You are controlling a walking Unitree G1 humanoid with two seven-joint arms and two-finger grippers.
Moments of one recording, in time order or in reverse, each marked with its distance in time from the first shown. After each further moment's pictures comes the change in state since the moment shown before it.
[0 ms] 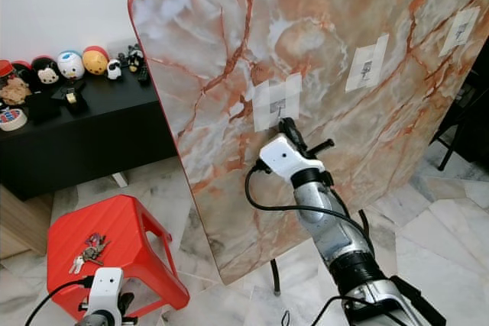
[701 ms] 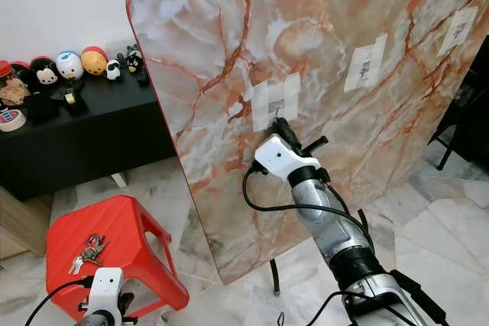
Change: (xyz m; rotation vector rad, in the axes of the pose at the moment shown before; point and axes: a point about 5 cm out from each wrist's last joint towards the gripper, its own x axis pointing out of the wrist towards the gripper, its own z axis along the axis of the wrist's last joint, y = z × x) left arm 0.000 0.000 0.000 -0.002 0.000 0.001; right arm 0.003 0.003 0.001 -0.027 -0.010 0.056
